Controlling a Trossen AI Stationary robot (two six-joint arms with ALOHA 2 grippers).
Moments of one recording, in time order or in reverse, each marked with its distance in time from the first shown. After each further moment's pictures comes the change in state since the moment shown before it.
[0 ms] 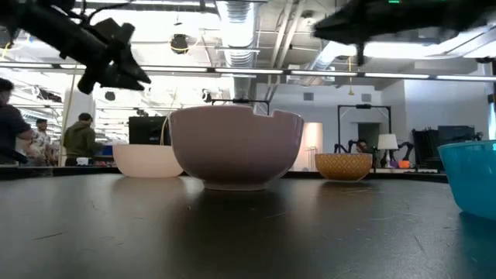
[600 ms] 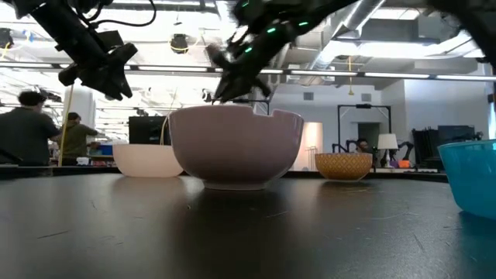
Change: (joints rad) left arm 0.231 0.092 0.186 -0.388 0.058 -0.009; right arm -0.135 1.040 1.186 -0.800 -0.009 0.010
